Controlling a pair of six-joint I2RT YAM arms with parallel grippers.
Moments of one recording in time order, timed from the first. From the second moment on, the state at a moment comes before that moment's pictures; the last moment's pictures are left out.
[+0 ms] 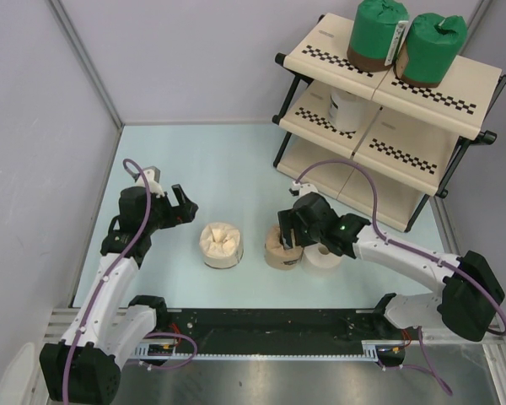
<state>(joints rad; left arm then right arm) -0.08 0.84 0.65 -0.35 0.17 -0.34 0.85 1.27 0.87 -0.43 0.16 0.48</state>
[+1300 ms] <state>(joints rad) -0.08 0.85 0.65 -0.35 0.17 -0.34 0.83 1.32 0.86 -0.40 0.14 0.48</state>
